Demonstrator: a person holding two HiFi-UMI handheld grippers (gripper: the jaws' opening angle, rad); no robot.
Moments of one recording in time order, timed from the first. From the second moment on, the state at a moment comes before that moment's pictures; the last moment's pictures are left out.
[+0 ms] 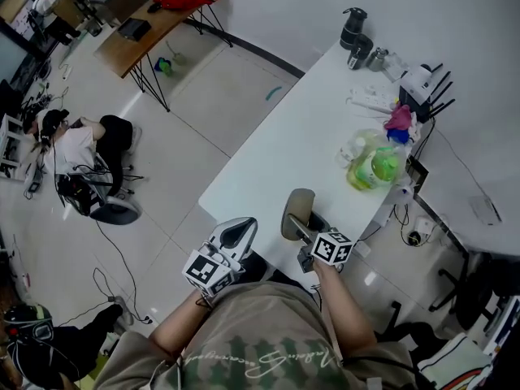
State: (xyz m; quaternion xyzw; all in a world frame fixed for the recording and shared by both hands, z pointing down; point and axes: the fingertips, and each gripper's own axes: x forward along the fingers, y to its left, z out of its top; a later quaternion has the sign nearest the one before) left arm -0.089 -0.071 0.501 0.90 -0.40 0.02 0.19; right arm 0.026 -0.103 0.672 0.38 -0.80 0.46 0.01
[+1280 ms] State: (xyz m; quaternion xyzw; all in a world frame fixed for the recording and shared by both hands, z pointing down) left arm 0.021 0.006 0.471 0.95 -0.14 0.02 0.27; right arm 0.055 -0.011 0.485 0.22 -0.89 0.35 -0.17
